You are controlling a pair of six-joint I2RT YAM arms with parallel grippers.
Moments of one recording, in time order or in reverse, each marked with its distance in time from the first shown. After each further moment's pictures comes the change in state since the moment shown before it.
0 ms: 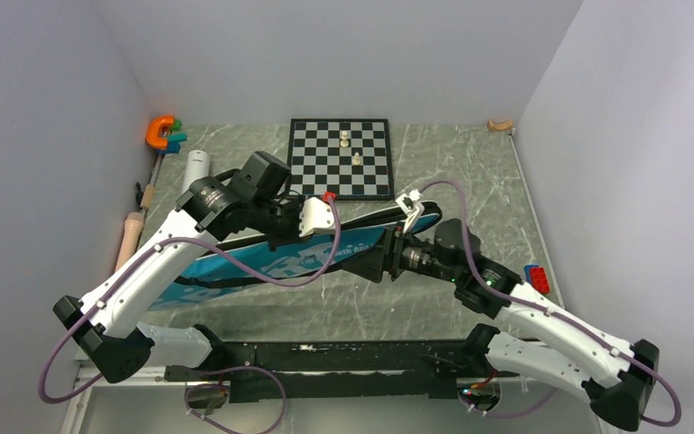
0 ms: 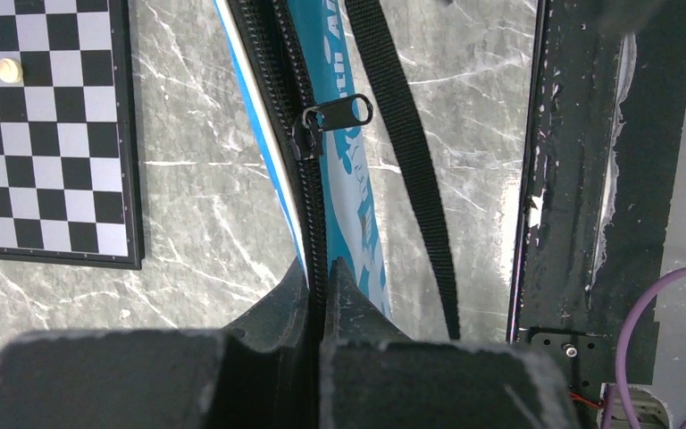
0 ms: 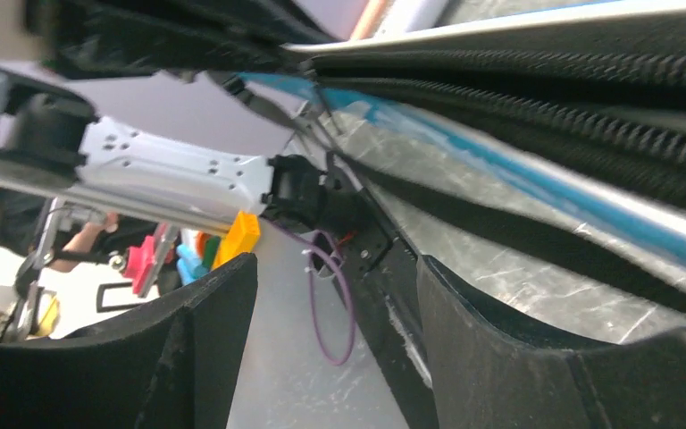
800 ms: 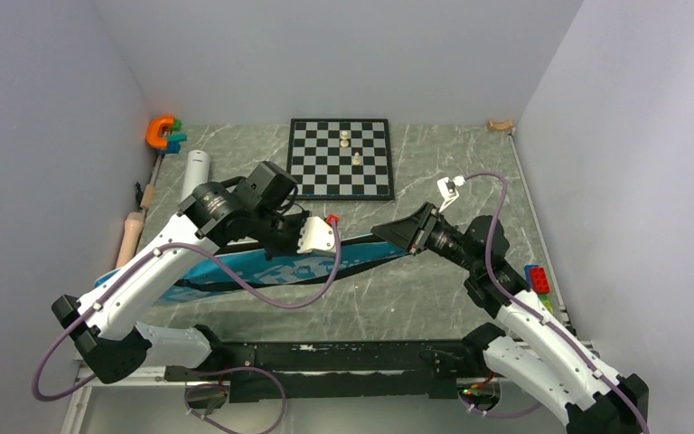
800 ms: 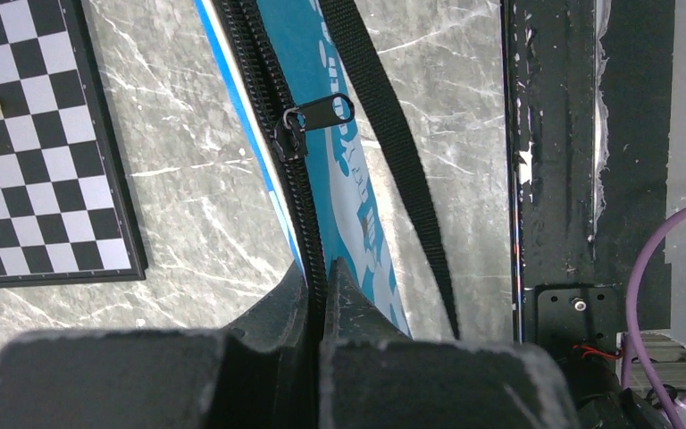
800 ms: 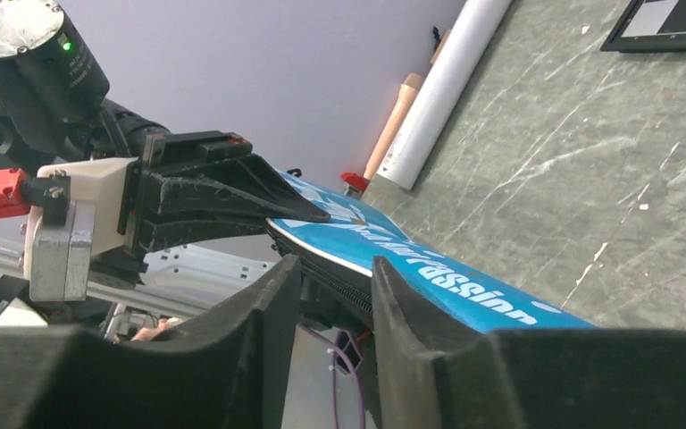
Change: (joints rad) left arm -0.068 -0.010 0.003 -0.083 -0.016 0.113; right arm -0.346 -0.028 -0.150 0.301 -0.151 0.161
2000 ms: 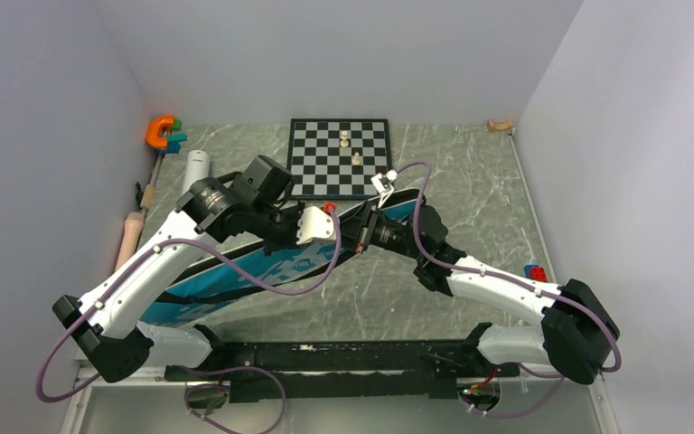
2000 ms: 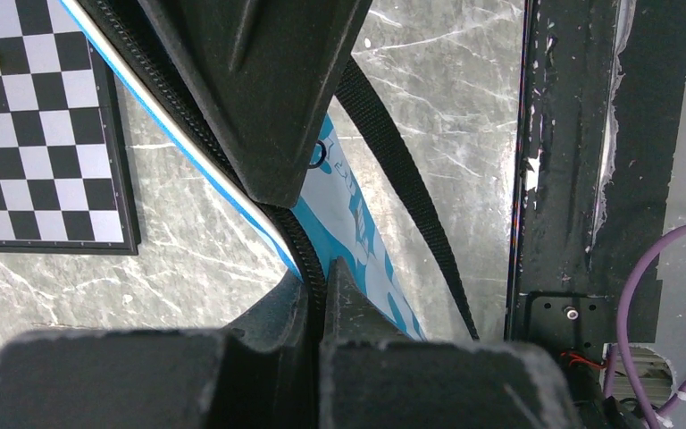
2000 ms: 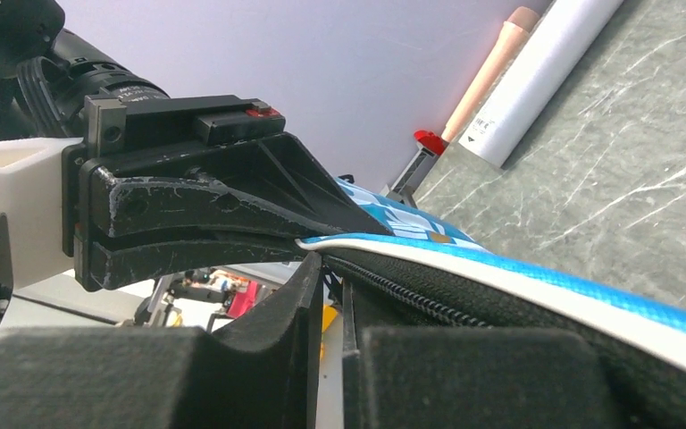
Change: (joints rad) left arm 0.039 0.012 0.011 0.003 -0.016 -0.058; right arm 0.290 0.483 0.087 0.473 0.035 0.094
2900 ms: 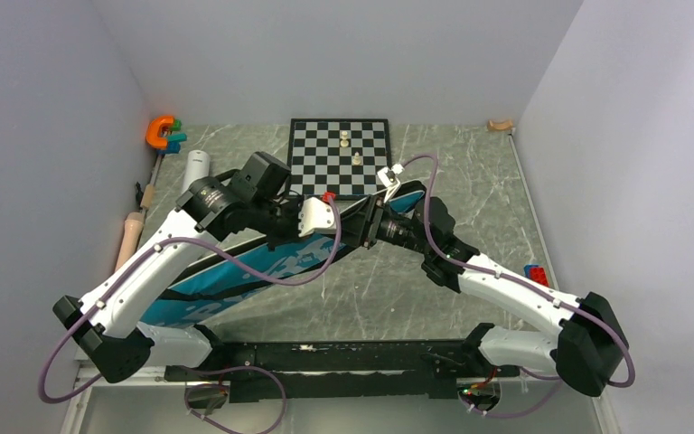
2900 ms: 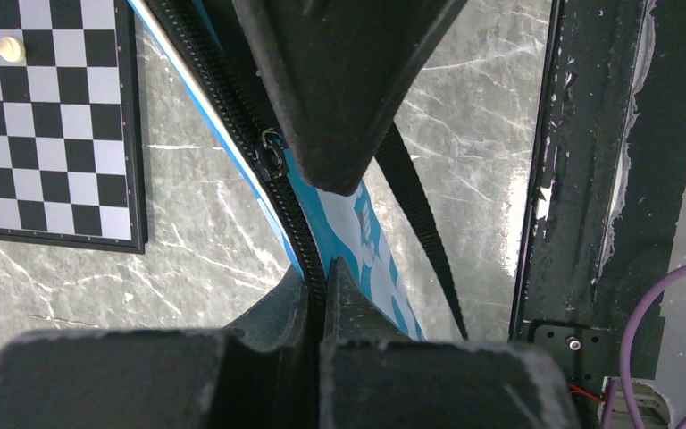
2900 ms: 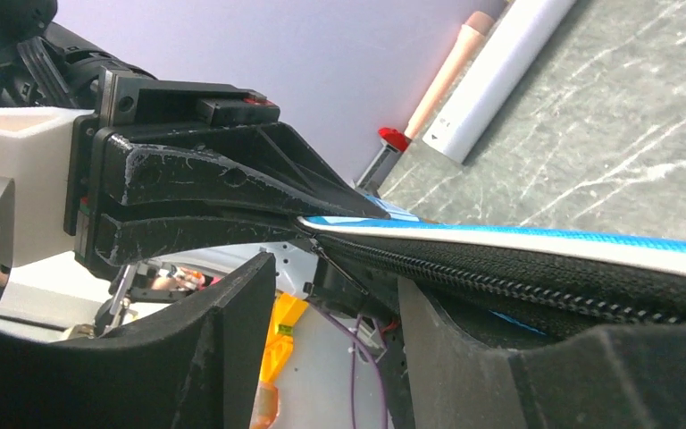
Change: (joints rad) left arm 0.026 0.000 -0.018 0.076 0.002 -0.068; right arm -0.044 -0.086 0.075 -0.265 -0.003 -0.108
